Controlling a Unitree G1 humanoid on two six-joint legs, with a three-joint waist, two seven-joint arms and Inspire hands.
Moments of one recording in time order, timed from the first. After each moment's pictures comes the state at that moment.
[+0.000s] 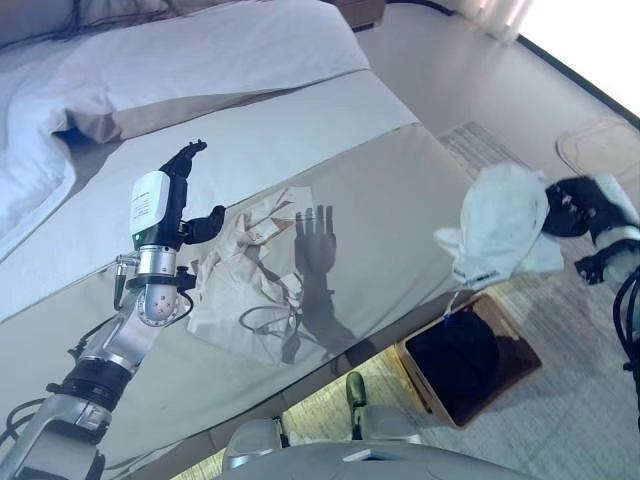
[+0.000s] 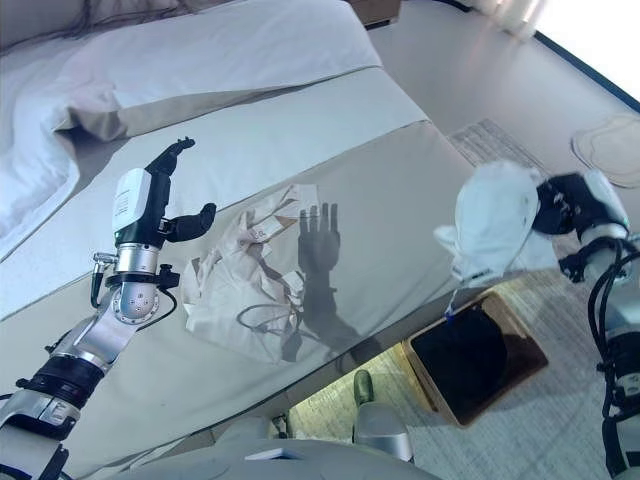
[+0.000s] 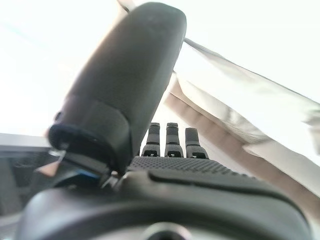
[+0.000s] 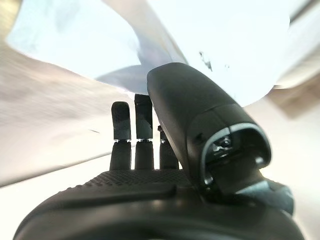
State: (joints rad) left arm -0.20 0.70 -0.26 0.30 0.27 -0.27 0.58; right arm -0.25 -0.94 0.01 0.57 -0.06 0.04 0.01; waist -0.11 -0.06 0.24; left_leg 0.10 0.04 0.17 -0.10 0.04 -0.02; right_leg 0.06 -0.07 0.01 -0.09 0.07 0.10
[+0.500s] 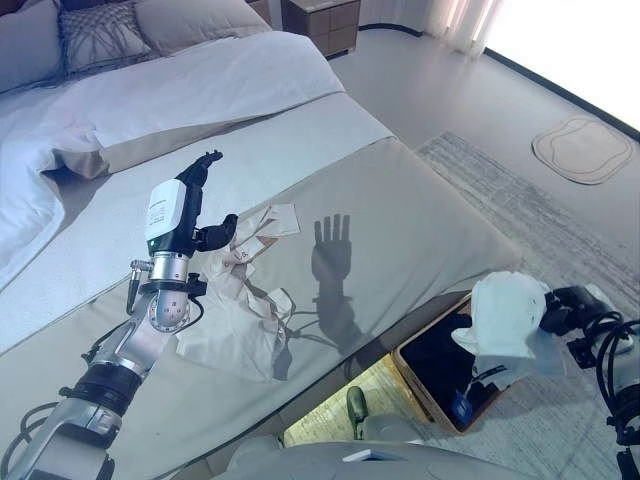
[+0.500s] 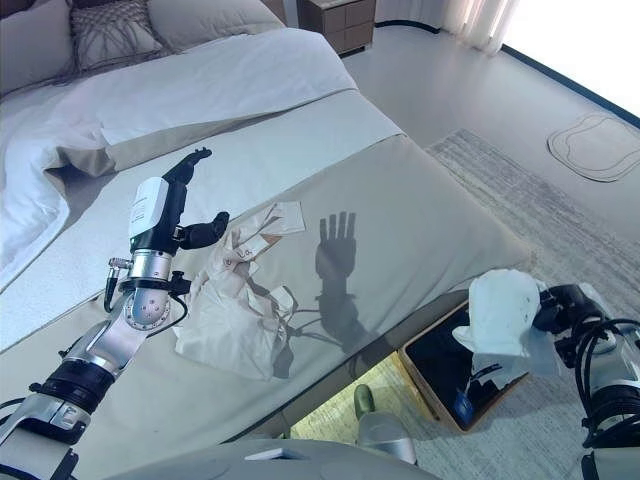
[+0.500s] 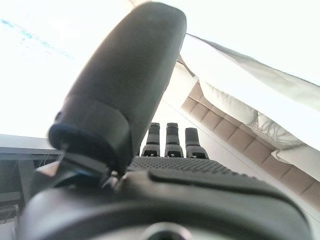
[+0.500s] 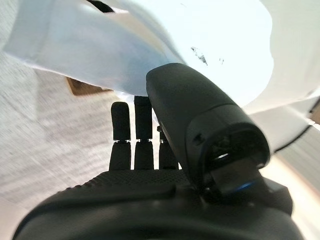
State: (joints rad) left arm -0.19 0.67 -0.27 0.30 0.29 -0.27 0.56; right arm -0.16 -0.80 0.02 0.87 -0.05 0.12 0.05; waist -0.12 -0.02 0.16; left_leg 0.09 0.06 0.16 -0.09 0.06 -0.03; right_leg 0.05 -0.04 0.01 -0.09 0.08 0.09
